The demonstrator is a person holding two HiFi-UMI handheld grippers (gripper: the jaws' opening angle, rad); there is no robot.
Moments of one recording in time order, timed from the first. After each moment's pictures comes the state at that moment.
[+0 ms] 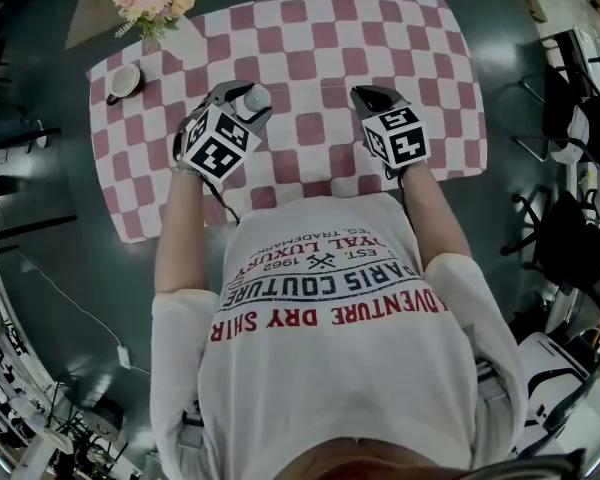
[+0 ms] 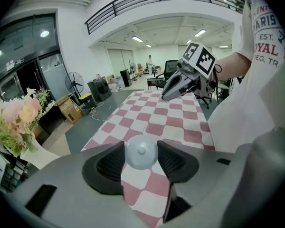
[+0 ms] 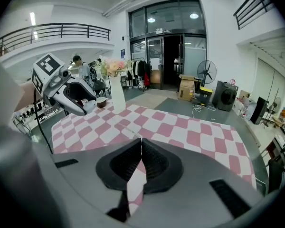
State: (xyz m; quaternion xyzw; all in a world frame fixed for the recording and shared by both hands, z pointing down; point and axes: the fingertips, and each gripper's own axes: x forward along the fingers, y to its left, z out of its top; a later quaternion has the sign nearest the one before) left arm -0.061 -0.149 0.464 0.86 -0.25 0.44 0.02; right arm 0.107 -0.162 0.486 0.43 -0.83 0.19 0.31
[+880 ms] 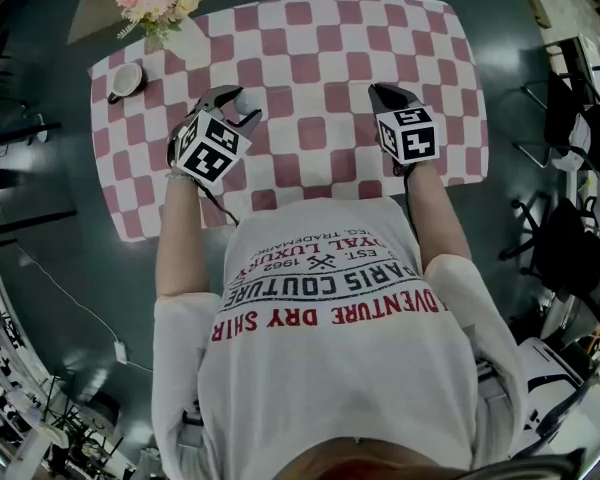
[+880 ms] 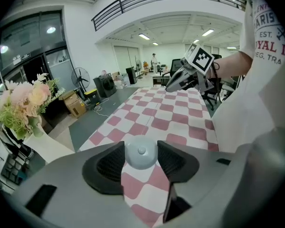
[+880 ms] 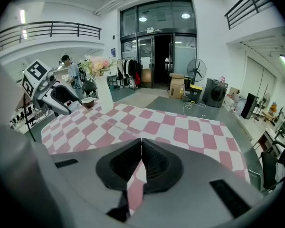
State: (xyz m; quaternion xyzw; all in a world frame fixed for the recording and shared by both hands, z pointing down) left arm -0.087 -0.156 0.475 0.85 -0.28 0.44 0.05; right arm 0.142 -0.186 0.495 0.47 -0.80 0.20 0.31
